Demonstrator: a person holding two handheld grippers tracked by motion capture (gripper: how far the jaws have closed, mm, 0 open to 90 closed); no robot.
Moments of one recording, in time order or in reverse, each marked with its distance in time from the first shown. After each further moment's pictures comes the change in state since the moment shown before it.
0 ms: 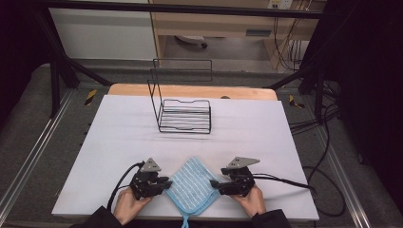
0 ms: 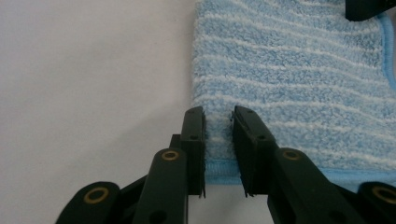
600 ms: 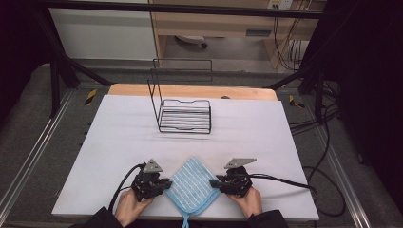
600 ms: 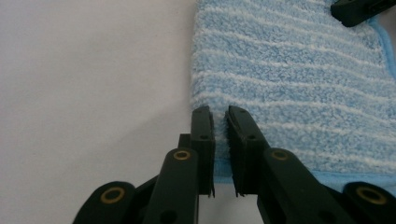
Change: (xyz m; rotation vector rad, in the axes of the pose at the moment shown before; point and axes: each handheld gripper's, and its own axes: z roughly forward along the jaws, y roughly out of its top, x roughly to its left) left arm -0.006 0.001 0.002 0.017 0.027 -0.026; right arm 0.000 -0.002 0.009 0.056 0.072 0.067
